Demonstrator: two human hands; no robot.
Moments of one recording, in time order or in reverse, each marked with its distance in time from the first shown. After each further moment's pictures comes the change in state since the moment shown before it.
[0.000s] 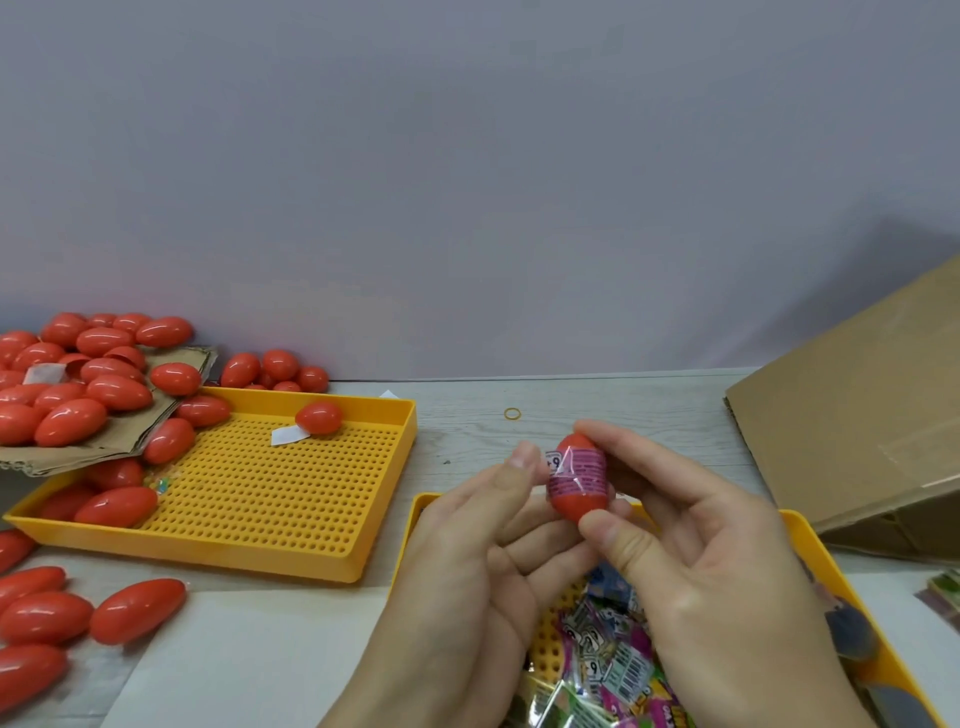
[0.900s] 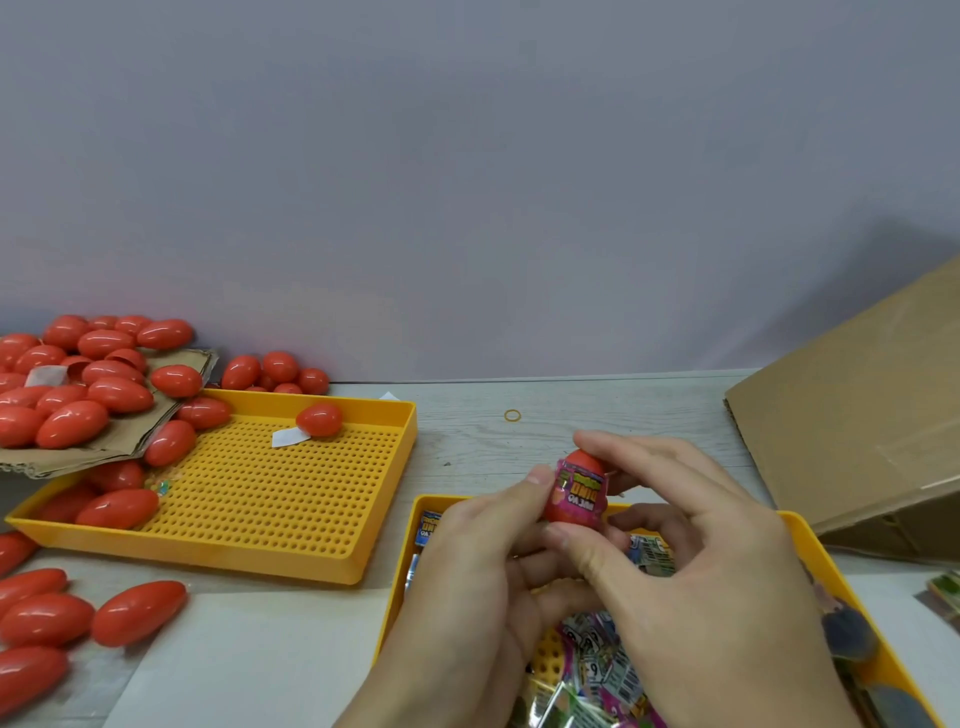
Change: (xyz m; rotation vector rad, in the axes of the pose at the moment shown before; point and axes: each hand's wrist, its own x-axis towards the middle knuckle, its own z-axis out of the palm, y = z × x) left_hand 0.006 -0.004 -0.002 0.205 -0.036 -0.009; right_hand 0.000 0.009 0.002 -0.439 0.112 -0.231
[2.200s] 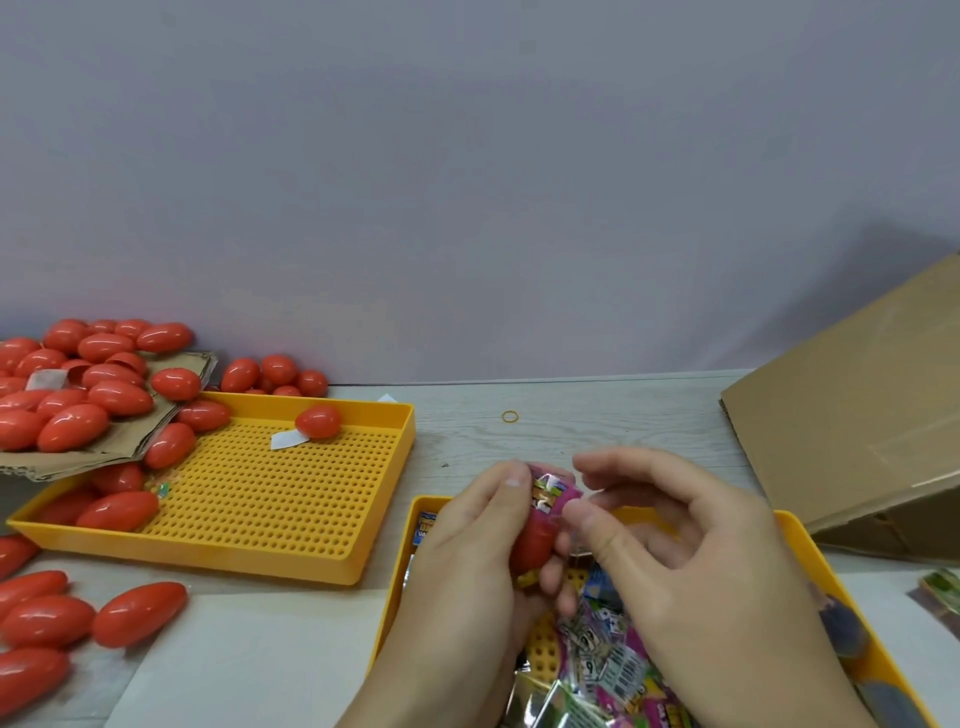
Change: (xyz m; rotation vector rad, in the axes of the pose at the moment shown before) left_hand 0.003 -0.008 0.000 -0.042 0.076 0.102; right_hand 0.002 -0.010 -0.007 0.179 -0.033 0.211
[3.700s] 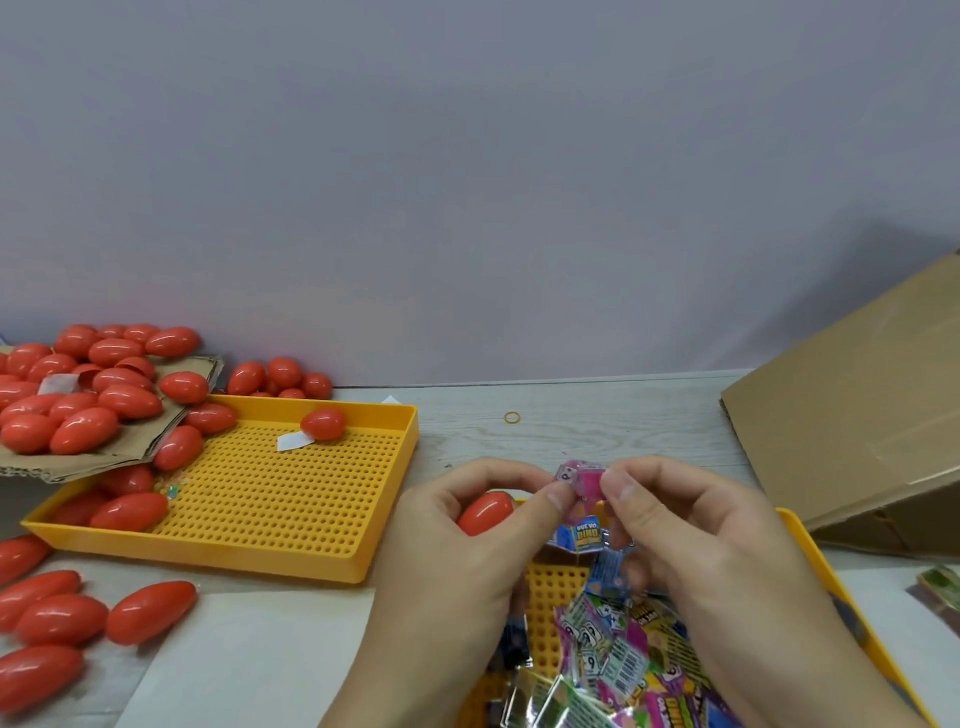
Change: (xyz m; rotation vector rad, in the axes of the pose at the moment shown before) left_hand -0.006 0.016 -0.007 0.420 0.057 0.218; right_hand 0.008 0.000 -0.011 0.196 -0.127 0.228
